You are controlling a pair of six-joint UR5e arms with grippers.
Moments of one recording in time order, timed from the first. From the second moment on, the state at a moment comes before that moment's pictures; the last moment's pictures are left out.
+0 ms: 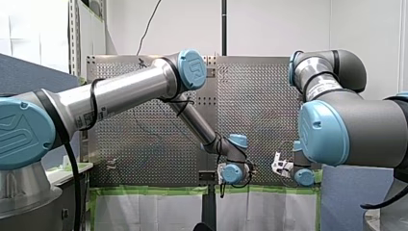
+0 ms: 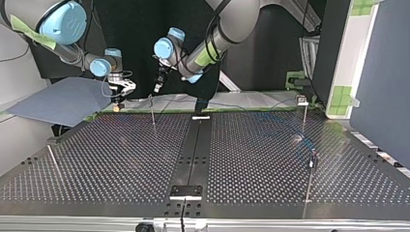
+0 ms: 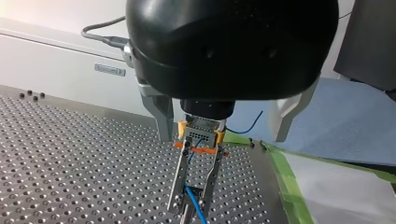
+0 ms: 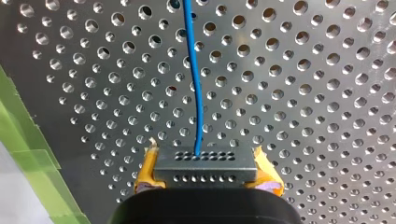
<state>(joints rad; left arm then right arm) -0.83 -2.74 -1.15 -2.56 -1.90 -1.73 1.66 -0.47 1.51 -0.97 1.37 1.78</state>
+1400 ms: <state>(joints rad) -0.81 -2.44 -1.44 -2.52 -1.94 -1.83 1.66 -0.46 1.51 -0.97 1.37 1.82</state>
